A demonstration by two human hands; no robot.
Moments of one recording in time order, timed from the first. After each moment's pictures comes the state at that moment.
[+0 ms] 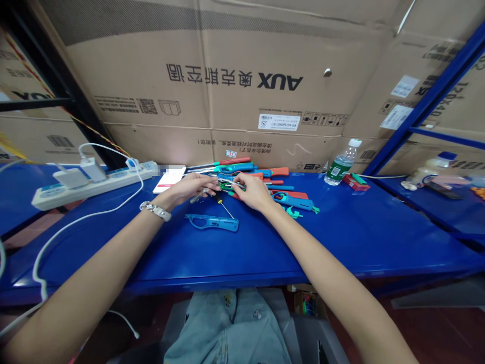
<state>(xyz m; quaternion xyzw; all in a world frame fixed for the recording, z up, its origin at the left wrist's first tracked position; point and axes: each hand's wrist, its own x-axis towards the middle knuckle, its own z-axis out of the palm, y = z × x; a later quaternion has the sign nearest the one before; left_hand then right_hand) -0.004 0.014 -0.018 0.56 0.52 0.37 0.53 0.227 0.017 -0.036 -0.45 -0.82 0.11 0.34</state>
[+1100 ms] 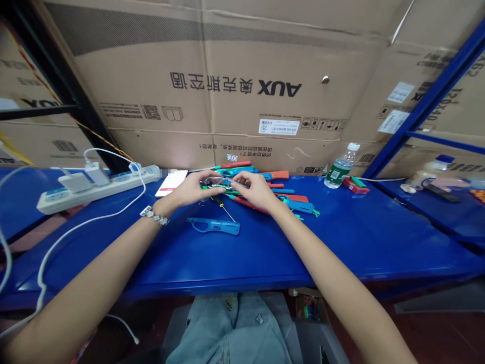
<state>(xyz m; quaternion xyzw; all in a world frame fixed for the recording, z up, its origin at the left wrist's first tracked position) -0.008 0.008 -0.013 0.80 0.41 0.39 0.22 0.231 0.013 -0.016 -0.35 -0.80 0.28 0.40</state>
